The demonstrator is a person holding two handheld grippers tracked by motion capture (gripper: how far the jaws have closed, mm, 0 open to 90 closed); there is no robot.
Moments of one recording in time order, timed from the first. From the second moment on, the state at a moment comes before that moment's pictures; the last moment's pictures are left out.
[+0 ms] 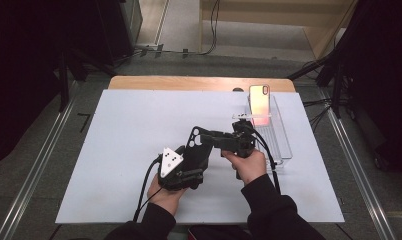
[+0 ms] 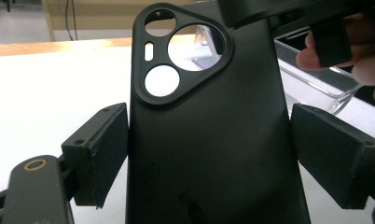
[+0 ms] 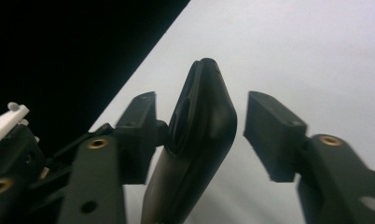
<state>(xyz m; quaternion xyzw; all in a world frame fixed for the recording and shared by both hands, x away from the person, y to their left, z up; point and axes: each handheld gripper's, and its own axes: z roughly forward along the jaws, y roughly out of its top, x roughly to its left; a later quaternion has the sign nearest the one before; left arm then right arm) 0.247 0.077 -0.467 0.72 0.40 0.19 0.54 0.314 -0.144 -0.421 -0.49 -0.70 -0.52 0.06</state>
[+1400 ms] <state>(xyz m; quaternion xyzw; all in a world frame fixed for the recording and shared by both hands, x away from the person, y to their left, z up) 0.254 0.078 -0.456 0.73 0.41 0.10 0.53 0.311 -0.158 -0.407 -0.49 -0.68 -0.54 0.07</state>
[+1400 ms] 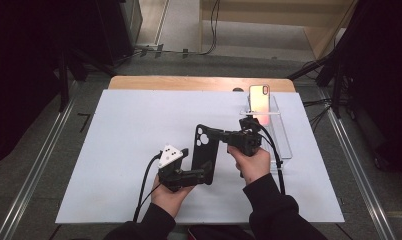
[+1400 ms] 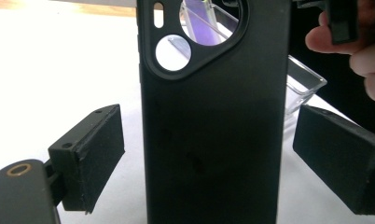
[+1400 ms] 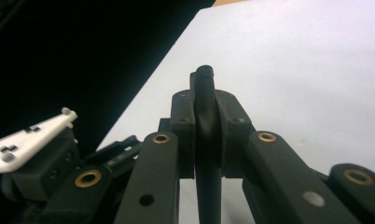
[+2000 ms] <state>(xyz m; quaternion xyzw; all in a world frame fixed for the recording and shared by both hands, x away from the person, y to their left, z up) 0.269 0.093 -0.433 0.78 0.38 0.03 0.49 0.300 -0.167 -0.396 -0.43 -0.73 -0.53 0.01</state>
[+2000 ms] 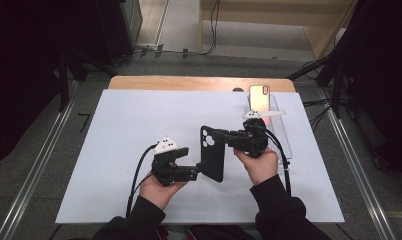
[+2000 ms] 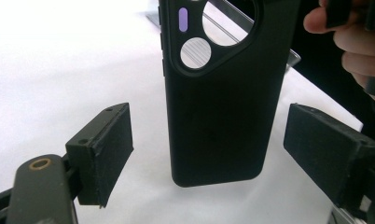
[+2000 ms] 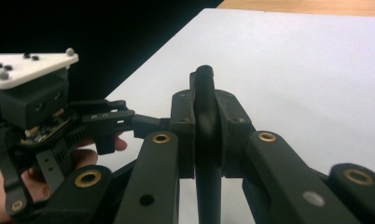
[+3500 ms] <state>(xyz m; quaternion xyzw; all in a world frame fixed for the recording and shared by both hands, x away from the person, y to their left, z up) 0.299 0.109 -0.396 0.83 0.20 -0.09 0.51 0.289 -0.169 -0.399 -0.23 -0.79 -0.56 0.11</state>
